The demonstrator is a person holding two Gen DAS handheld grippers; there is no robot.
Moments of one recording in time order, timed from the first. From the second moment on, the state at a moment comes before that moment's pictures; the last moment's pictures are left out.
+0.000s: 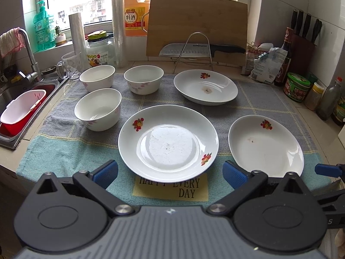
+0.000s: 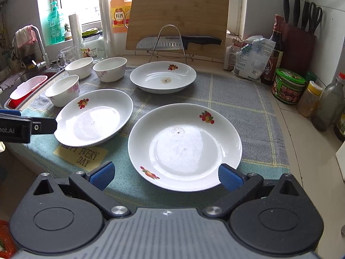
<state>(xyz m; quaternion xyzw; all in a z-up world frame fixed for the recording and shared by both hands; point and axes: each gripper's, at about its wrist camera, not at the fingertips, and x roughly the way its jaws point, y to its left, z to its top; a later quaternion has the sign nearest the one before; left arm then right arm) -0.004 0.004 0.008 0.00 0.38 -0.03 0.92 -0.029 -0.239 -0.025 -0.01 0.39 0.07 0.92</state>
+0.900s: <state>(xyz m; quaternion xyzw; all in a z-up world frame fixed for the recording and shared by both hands) 0.025 -0.014 -0.009 0.00 0.40 -0.10 0.91 0.005 -0.256 -0.098 -0.04 0.40 0.09 0.91</state>
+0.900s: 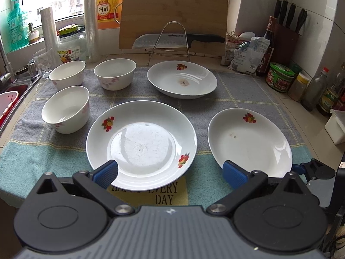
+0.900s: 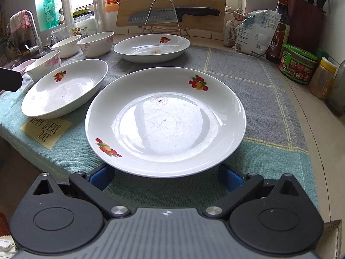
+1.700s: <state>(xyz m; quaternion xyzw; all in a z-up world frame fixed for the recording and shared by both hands) 0.137 -0.093 -0.026 0.07 0.42 -0.30 0.85 -0.007 -0.261 -0.103 -0.04 0.35 0.12 0.93</state>
